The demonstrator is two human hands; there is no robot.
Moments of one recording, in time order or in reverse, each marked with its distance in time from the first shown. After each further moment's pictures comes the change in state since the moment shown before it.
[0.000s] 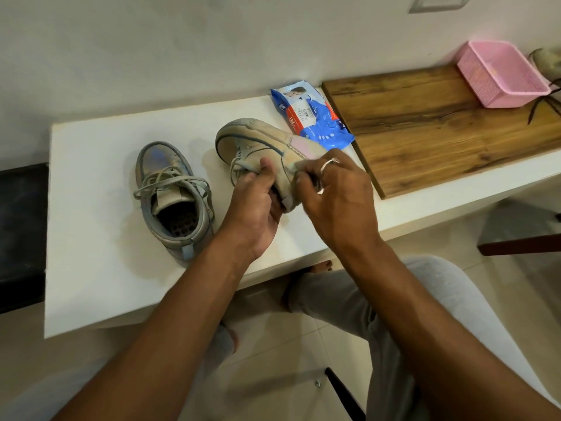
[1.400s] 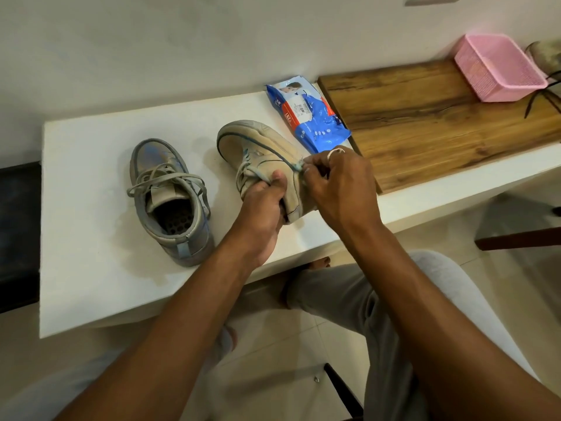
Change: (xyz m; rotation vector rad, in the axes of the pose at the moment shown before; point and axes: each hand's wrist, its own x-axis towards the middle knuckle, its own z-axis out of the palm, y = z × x) left_hand 0.003 -0.027 -0.003 0.176 0.046 -0.060; right_hand 0.012 0.014 -0.002 -0.032 -0.096 0.217
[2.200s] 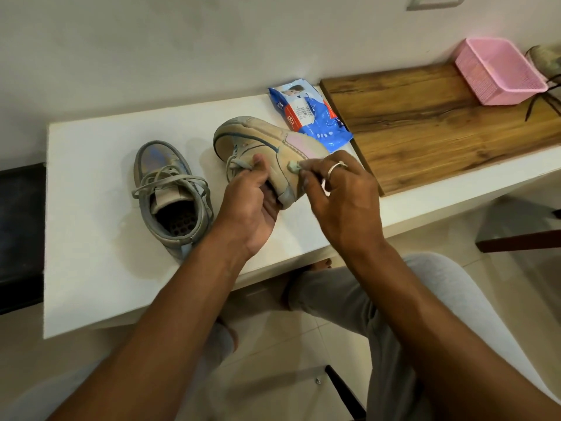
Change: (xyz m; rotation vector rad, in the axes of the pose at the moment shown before) left_hand -0.009 0.033 -0.002 -0.288 -0.004 -0.007; right_hand -0.020 0.001 0.001 -0.010 0.138 -0.246
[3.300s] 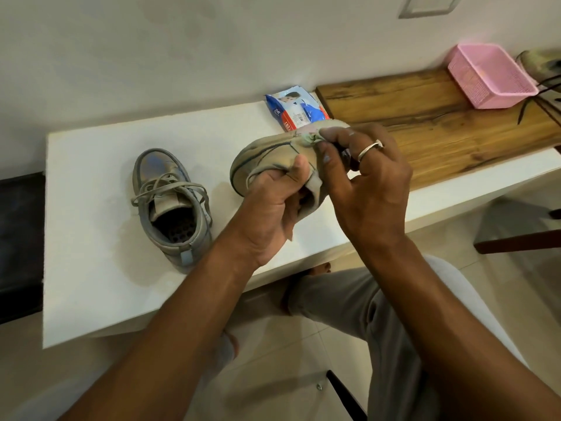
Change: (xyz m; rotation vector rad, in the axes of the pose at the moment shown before) left_hand -0.020 0.000 0.021 0.153 -0.348 0.062; right_hand 0.020 -0.006 -0.029 0.100 0.217 -0.123
